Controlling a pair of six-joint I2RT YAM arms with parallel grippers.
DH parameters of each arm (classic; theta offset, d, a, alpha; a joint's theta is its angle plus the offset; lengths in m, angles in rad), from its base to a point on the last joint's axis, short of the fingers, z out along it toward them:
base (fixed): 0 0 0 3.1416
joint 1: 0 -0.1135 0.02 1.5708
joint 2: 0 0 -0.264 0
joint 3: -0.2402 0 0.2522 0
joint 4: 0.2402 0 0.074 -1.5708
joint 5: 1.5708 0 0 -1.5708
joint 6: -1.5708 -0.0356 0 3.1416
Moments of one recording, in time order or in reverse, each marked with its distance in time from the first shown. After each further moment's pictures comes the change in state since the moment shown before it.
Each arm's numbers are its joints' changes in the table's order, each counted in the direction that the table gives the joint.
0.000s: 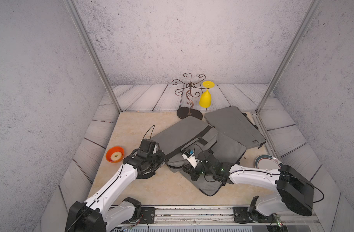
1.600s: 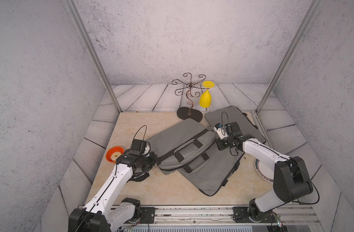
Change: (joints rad) left arm -0.177 -0.014 -0.014 0.177 0.067 -0.222; right arm 0.666 0.130 -0.311 0.472 0.067 0.312
